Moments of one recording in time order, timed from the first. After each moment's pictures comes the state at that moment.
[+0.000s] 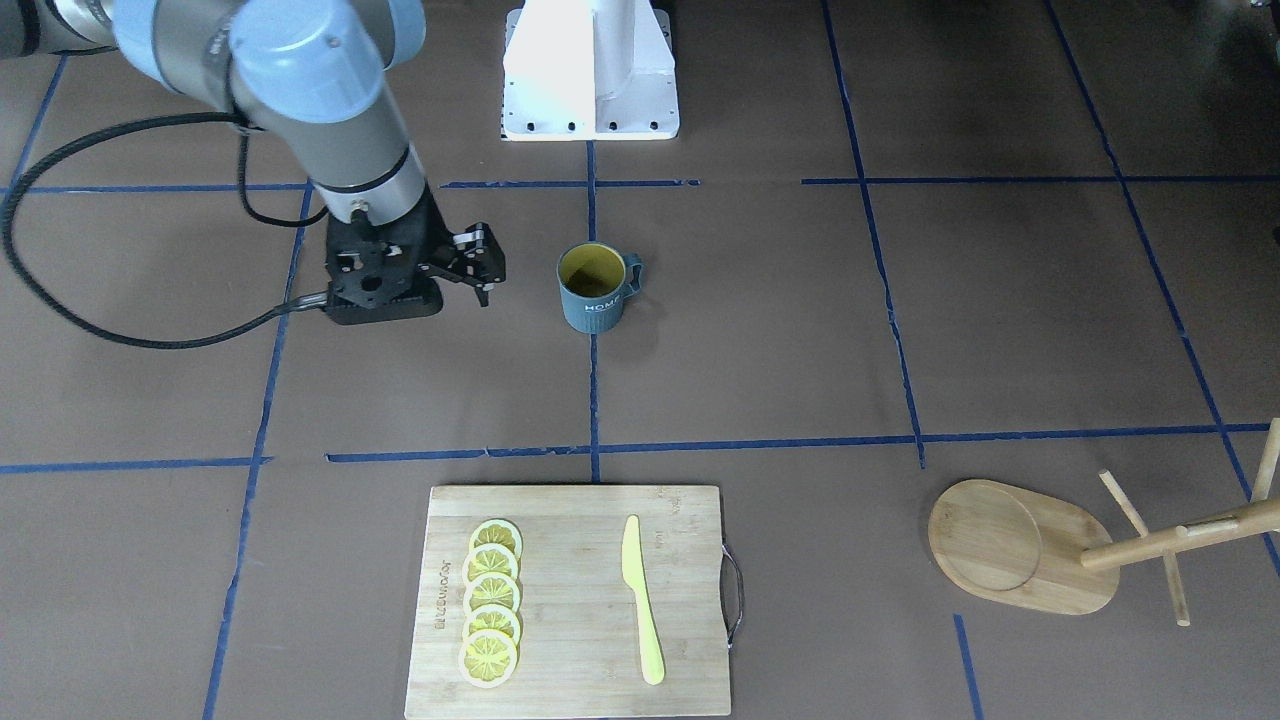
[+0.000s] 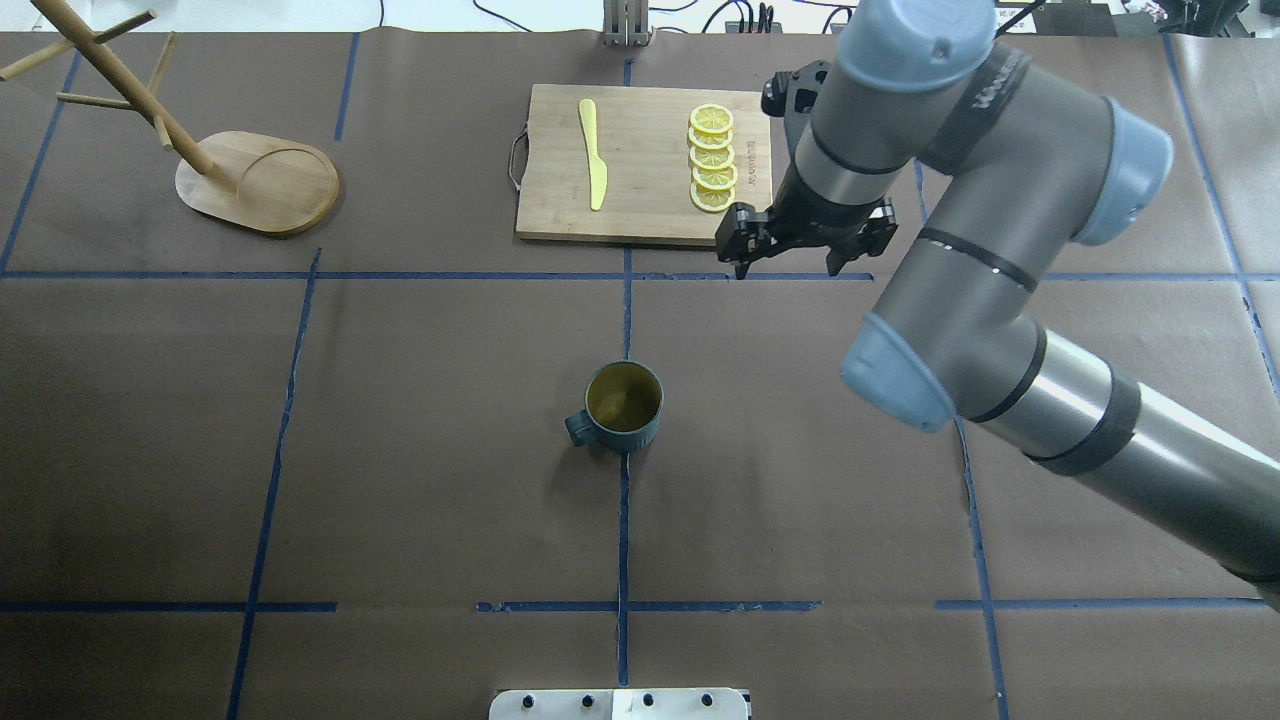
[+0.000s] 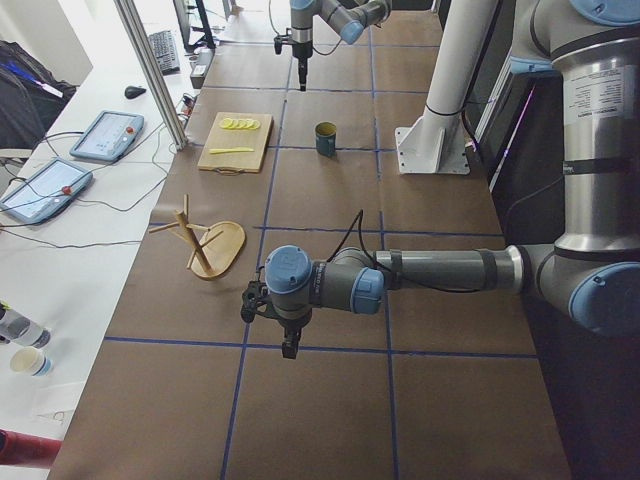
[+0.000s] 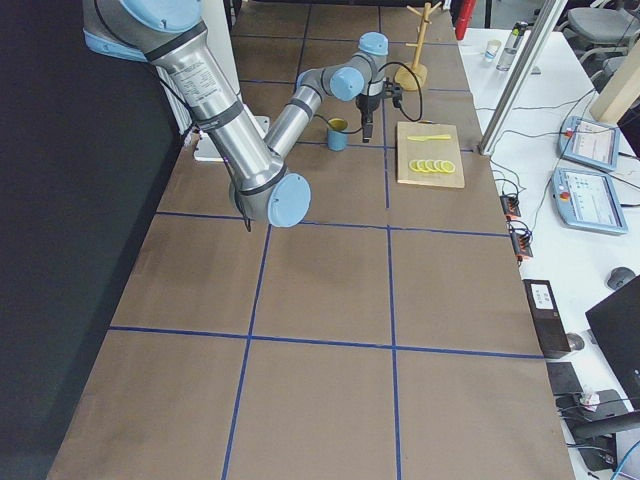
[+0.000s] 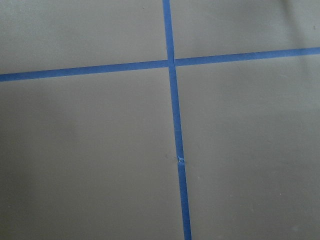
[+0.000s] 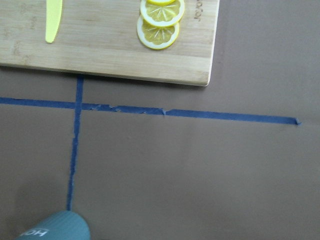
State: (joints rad) left arm -1.51 -1.44 -1.66 -1.73 -2.39 -0.02; right arm 0.82 -0.93 1.79 -1.77 2.12 0.87
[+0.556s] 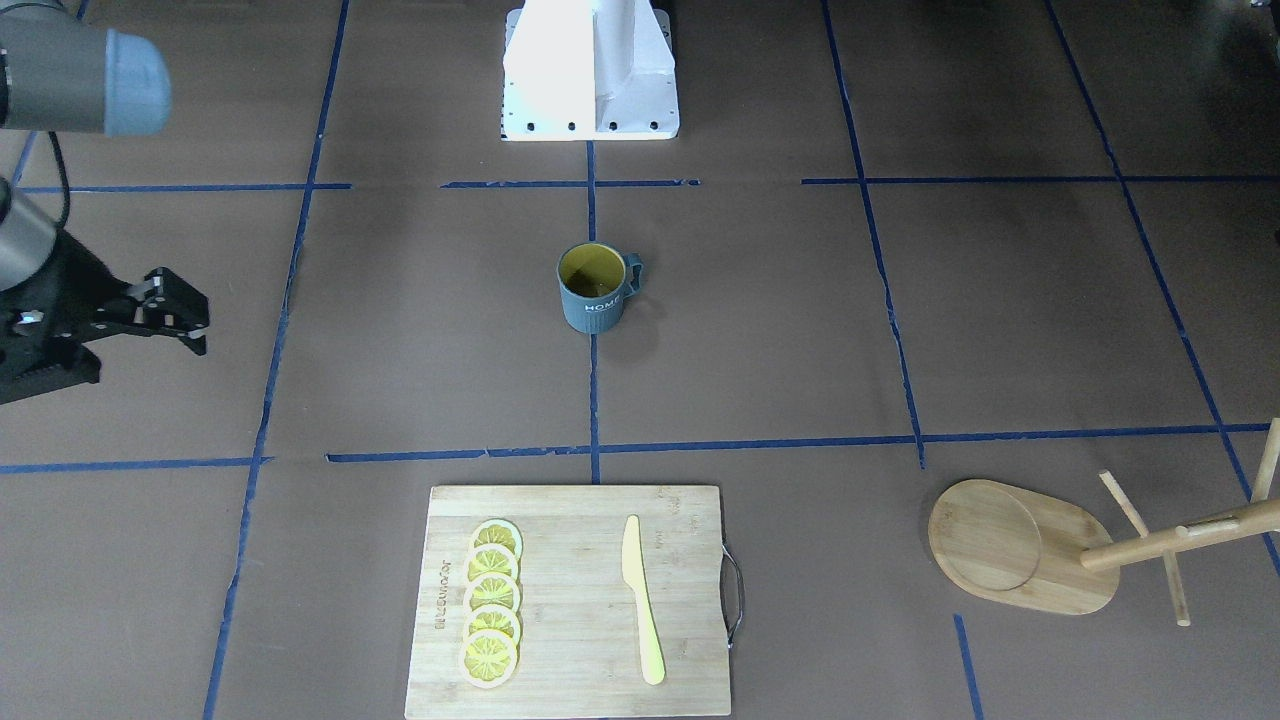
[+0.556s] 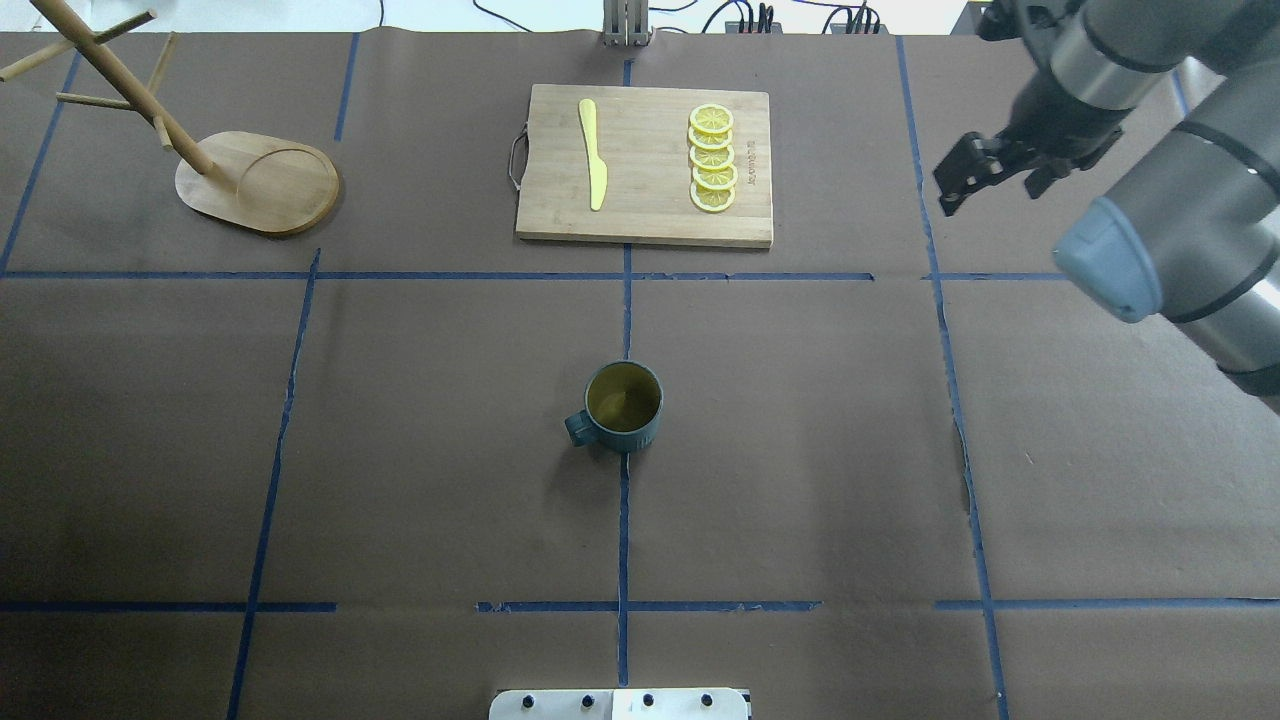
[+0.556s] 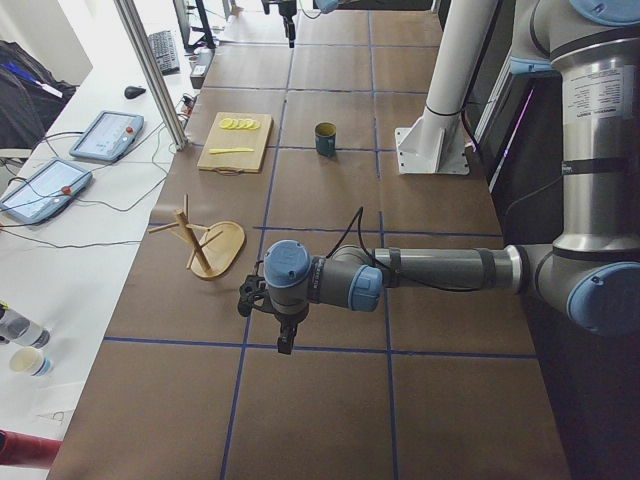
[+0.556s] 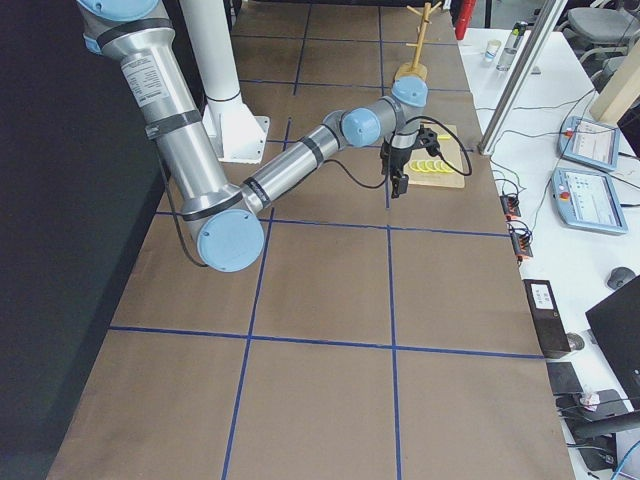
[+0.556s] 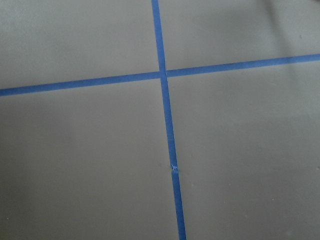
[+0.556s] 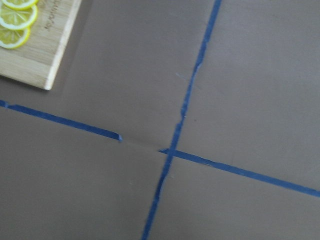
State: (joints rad) left arm -1.51 -1.45 -1.66 -1.75 -2.39 -0.02; right arm 1.14 -1.23 1.82 -1.76 2.25 0.27
